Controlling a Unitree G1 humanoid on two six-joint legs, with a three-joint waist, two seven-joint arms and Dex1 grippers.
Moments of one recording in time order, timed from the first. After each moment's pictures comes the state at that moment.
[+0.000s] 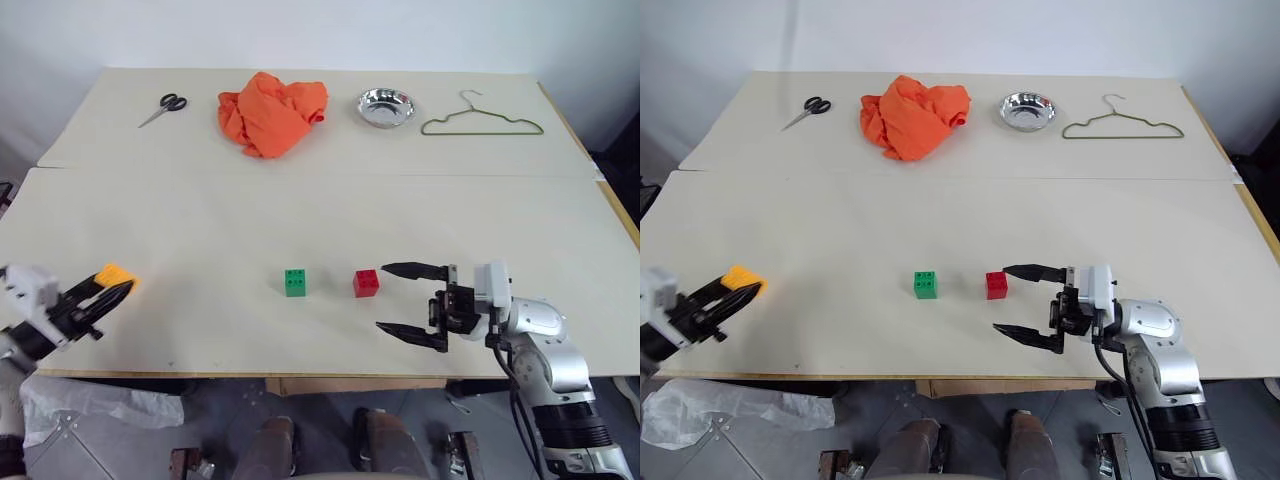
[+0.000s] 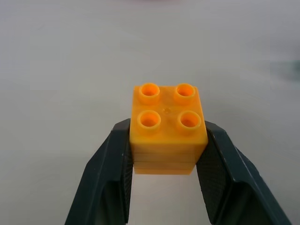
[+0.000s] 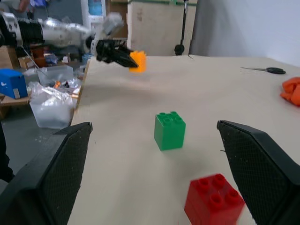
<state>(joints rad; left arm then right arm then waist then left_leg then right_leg) -0.14 0.82 0.38 0.23 -0.48 0.08 -1.10 -0.17 -0.55 -0.05 -0.09 0.57 -0.03 1.31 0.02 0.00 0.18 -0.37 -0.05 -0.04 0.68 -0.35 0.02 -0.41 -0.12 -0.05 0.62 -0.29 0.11</state>
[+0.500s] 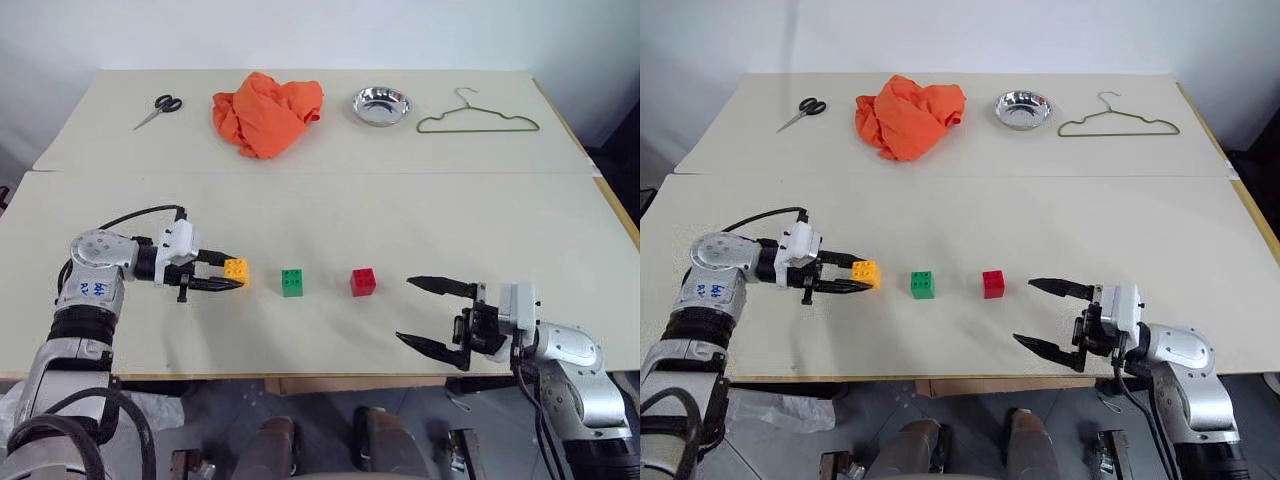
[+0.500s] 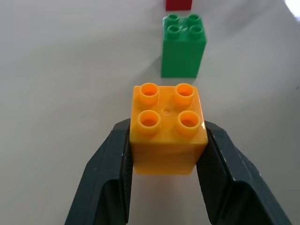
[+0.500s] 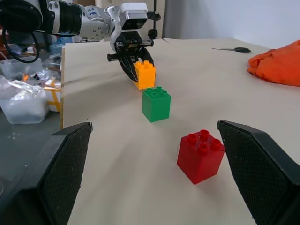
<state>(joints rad) -0.74 0.72 -0.06 0.84 -0.21 -0.31 -1.50 0.02 -0.57 -0.13 -0.22 0.57 -0.04 1.21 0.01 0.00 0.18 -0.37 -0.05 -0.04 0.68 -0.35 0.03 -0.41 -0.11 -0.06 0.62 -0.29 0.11</state>
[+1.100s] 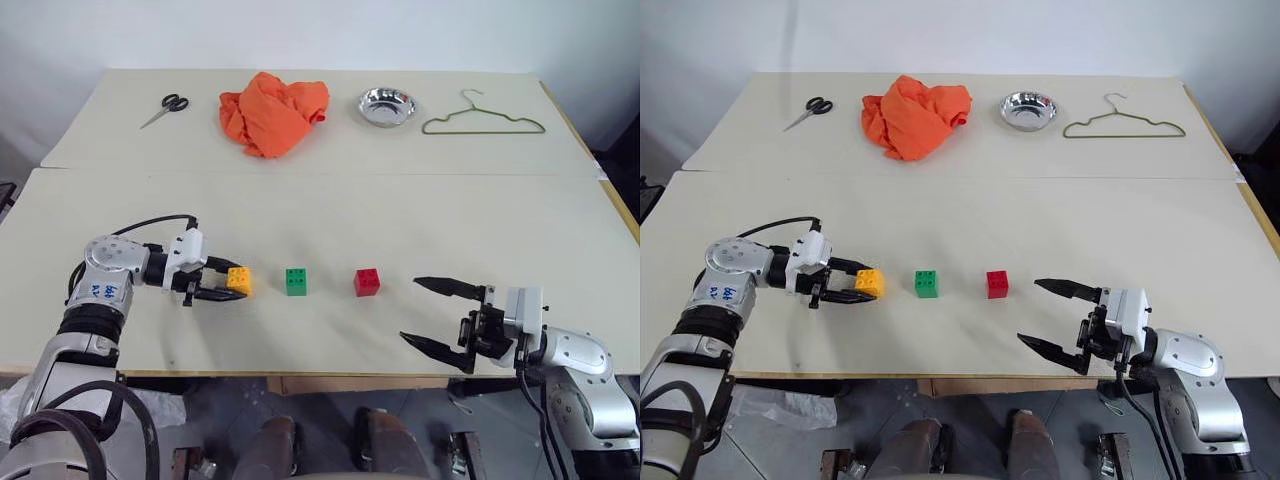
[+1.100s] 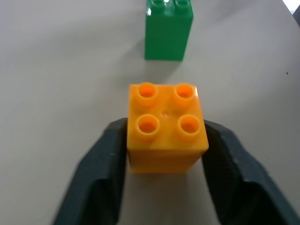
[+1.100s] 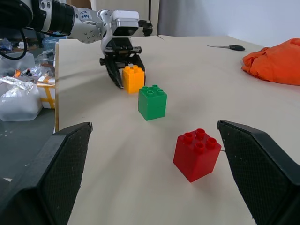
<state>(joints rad) -0.73 0.72 -0.17 0.87 -0.27 -0.31 -1.50 0.03 -0.59 -0.14 -0.23 0.57 -0.04 1.19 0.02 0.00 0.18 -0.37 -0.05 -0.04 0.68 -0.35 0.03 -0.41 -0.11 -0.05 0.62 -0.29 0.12</state>
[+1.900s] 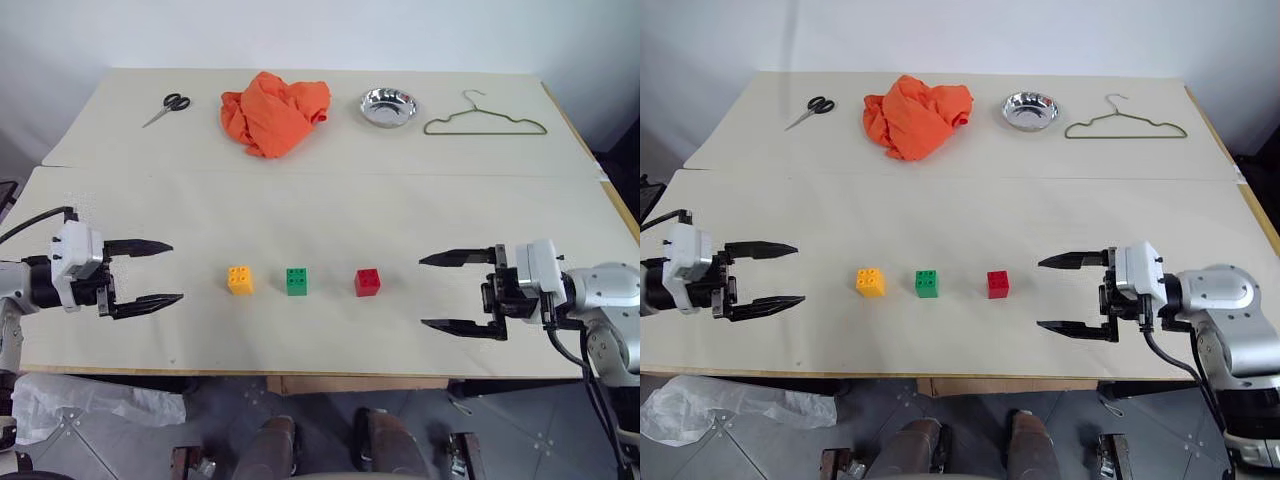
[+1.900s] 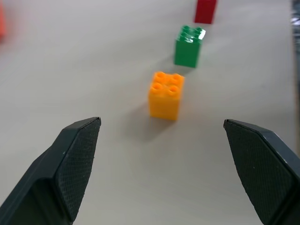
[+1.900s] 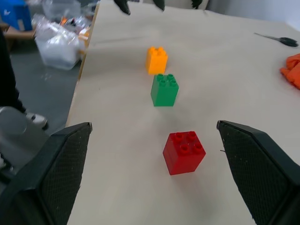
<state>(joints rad) -0.22 0.98 0.28 0.26 -0.46 -0.03 -1.35 -0.29 -0.83 -0.09 -0.10 0.54 0.06 1.42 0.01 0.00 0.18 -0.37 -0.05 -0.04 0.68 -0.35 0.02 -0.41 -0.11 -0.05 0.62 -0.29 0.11</state>
